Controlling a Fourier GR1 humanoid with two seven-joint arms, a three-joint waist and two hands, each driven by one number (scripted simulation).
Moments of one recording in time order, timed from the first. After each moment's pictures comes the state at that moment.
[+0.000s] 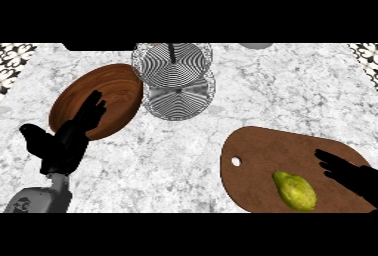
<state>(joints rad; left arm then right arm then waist) -0.12 0.29 -0.10 -1.57 0.23 0.07 0.19 0.17 -0.63 0.01 -1.77 -0.42 0.48 0.65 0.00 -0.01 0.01</state>
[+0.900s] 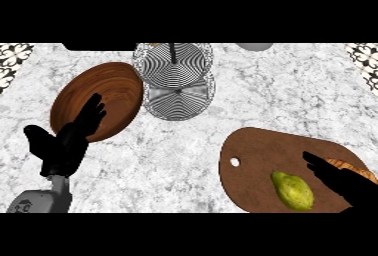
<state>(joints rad) -0.10 0.26 -0.08 -1.57 0.19 0.04 0.21 0.17 -0.48 0.03 -1.69 -0.25 0.46 0.58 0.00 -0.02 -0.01</state>
